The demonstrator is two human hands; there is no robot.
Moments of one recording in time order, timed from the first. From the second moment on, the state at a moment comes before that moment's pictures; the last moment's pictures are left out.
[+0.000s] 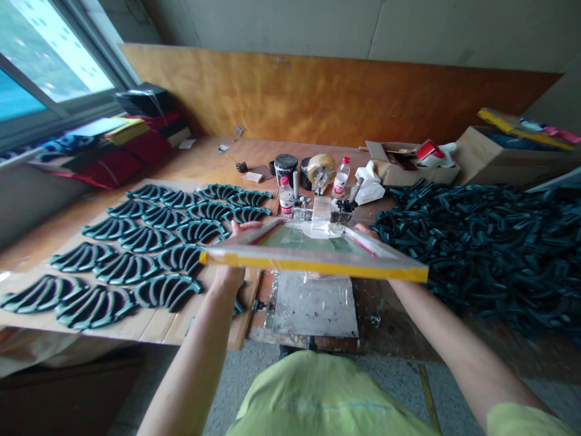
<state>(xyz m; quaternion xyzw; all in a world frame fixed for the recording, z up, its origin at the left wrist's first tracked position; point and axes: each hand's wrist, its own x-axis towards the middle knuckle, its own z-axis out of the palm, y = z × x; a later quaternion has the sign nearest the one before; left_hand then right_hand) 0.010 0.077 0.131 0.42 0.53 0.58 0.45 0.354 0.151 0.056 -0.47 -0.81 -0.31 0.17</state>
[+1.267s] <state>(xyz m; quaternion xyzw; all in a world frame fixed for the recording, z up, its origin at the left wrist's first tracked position) -0.074 -0.098 -0.068 0.00 0.83 0.45 0.33 0.568 0.119 -0.080 -0.61 -0.79 -0.01 0.04</state>
